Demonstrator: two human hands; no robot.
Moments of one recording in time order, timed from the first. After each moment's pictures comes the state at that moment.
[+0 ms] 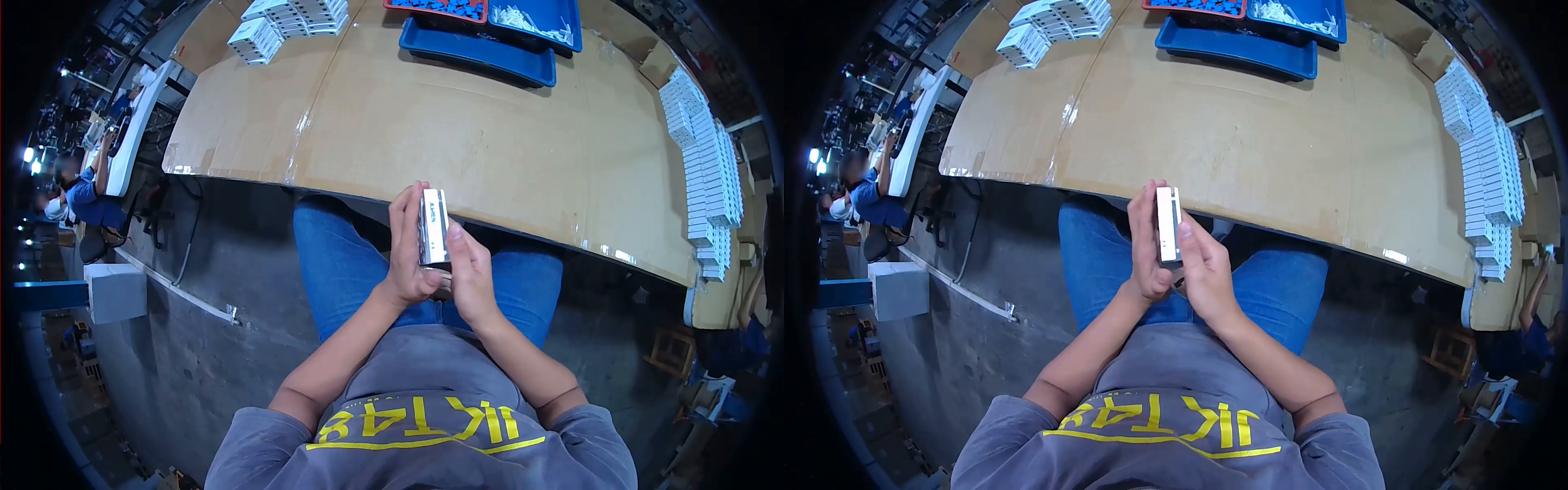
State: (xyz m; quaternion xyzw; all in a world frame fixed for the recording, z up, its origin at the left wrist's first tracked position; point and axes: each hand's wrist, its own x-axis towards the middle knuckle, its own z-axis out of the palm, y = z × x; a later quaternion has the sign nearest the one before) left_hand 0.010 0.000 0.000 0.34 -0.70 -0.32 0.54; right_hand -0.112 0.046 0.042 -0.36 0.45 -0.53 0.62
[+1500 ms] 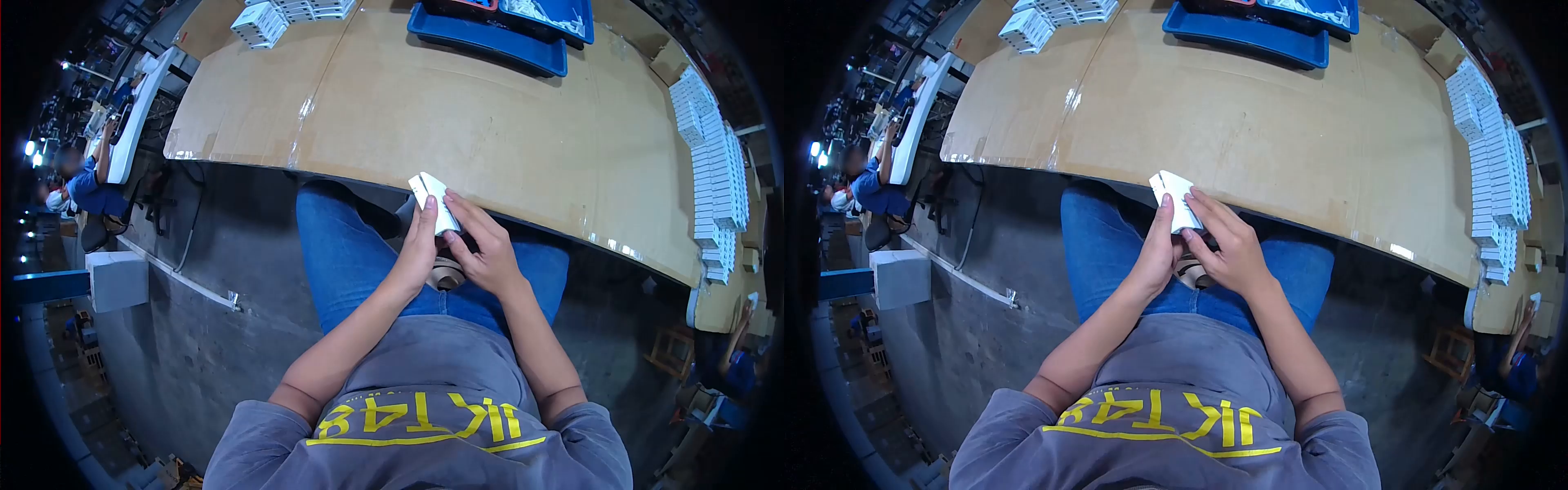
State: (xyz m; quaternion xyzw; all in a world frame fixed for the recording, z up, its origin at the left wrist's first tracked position) left_hand -0.003 0.014 -0.007 0.43 -0.30 -0.74 0.42; right_hand -0.158 0.025 0.001 -0.74 0.46 -0.43 0.24
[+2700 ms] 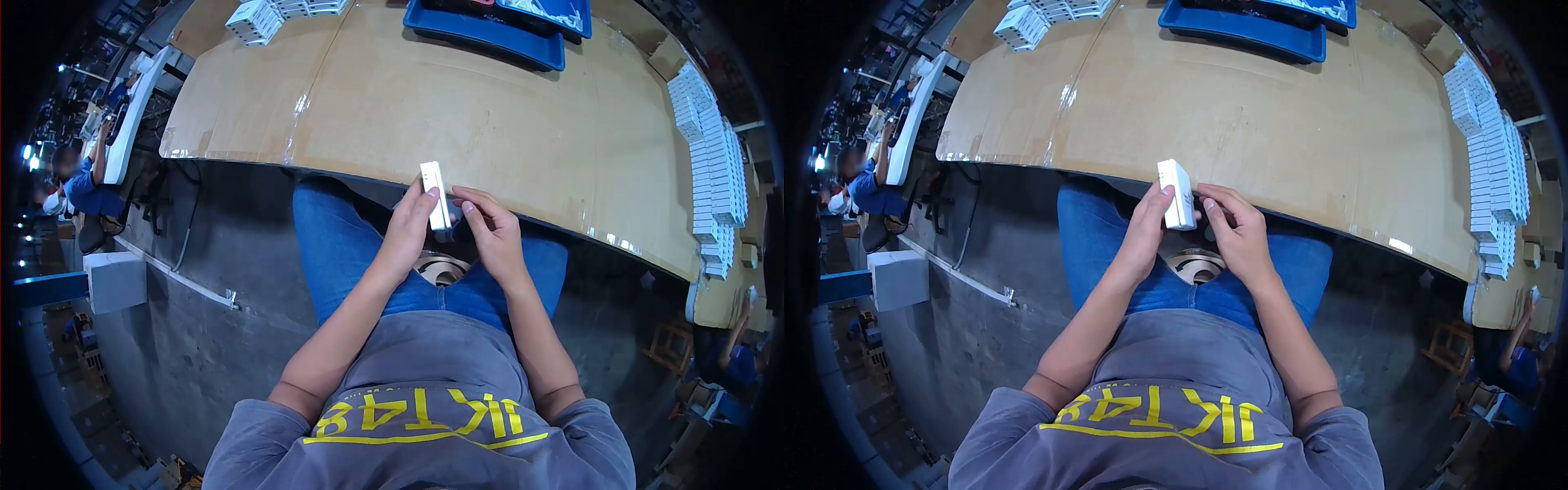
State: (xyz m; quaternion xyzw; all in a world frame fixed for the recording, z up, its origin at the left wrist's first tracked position) left_hand 0.010 -0.007 0.004 0.43 -0.38 -0.71 0.42; right_hand -0.157 0.022 -0.002 -0.53 0.54 -0.50 0.43
